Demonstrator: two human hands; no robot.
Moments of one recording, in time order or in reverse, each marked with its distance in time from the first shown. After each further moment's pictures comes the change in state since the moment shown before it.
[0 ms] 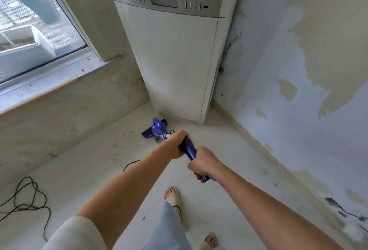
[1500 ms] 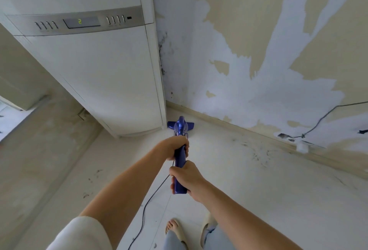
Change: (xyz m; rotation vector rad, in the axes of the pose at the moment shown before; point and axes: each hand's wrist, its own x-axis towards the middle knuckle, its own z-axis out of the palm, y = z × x) left_hand -0.006 0.016 0.019 0.729 -0.380 -0.181; right_hand -0.014 -0.021 0.080 1.033 0.245 0.119
